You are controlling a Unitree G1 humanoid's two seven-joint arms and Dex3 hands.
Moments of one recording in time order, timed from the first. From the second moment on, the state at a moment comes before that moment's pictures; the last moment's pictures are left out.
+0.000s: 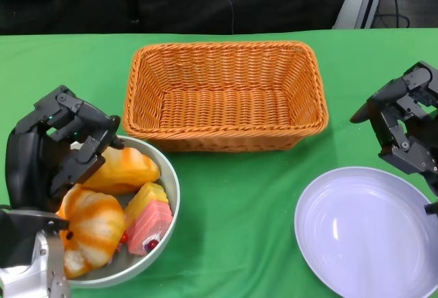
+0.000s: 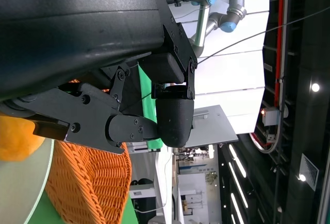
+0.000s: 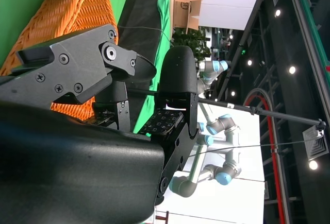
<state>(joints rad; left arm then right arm) -0.30 0.02 0.23 0.52 -0.32 -0.67 -0.37 -0.21 -0.03 -0.14 0.18 0.34 -0.41 0.37</state>
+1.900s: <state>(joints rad) -0.31 0.28 0.28 0.62 -0.10 -0.27 -0.09 -0.21 -0.04 -0.14 0.18 0.32 -0.42 0.37</state>
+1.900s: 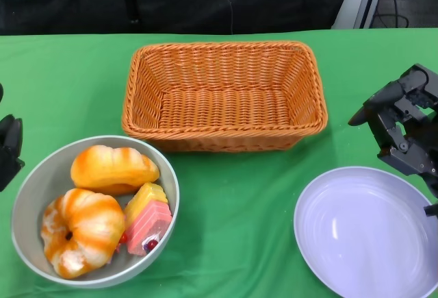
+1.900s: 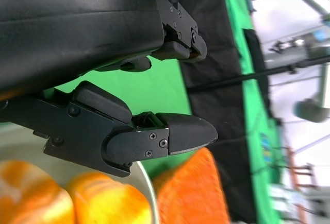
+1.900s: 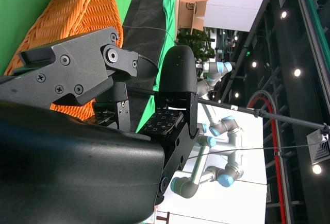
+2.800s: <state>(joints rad) -0.34 0.31 0.21 0.62 0.00 0.05 -0.03 -0.21 -0.04 -0.14 0.20 0.31 -0.44 0.38</state>
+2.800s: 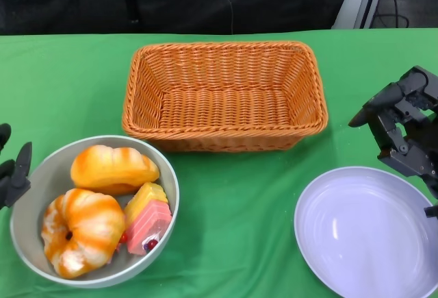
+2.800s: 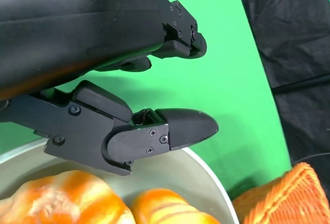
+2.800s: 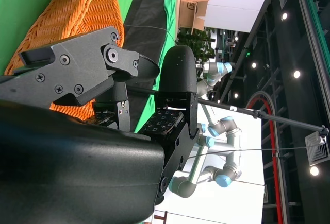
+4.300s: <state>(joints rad) -0.27 0.24 0.18 0.35 -0.07 0.27 -0.07 -0.21 -0.04 -0.14 0.21 0.30 -0.45 0.37</state>
